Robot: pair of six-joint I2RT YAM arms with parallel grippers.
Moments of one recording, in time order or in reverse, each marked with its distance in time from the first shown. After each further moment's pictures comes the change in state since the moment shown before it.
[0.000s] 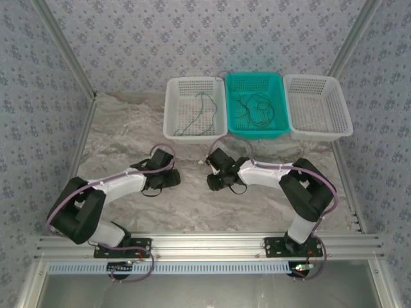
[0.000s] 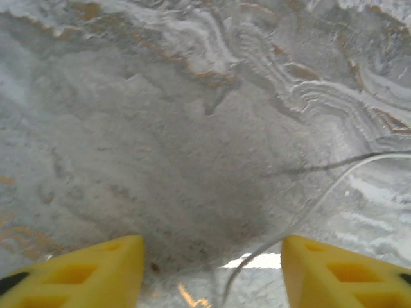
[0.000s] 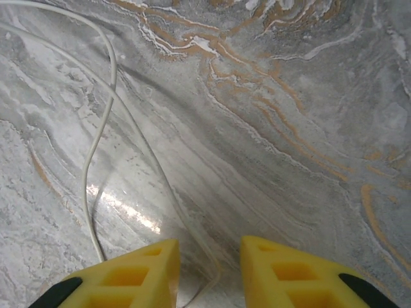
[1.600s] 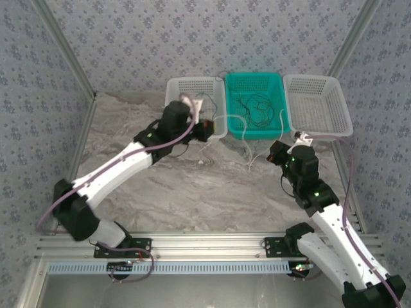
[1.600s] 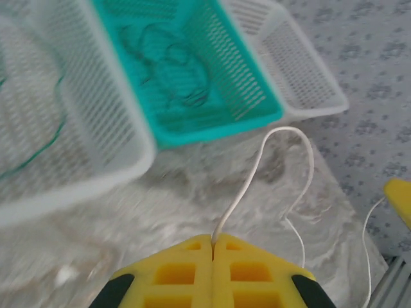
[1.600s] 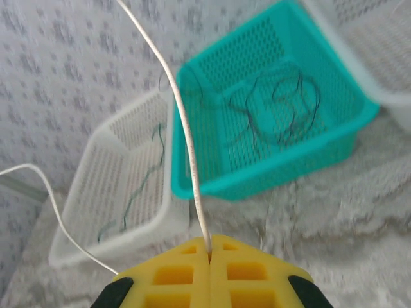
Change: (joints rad) left arm -0.168 0.071 0.733 0.034 0.178 0.214; right arm -0.470 -1.019 -0.262 0.071 0.216 0.331
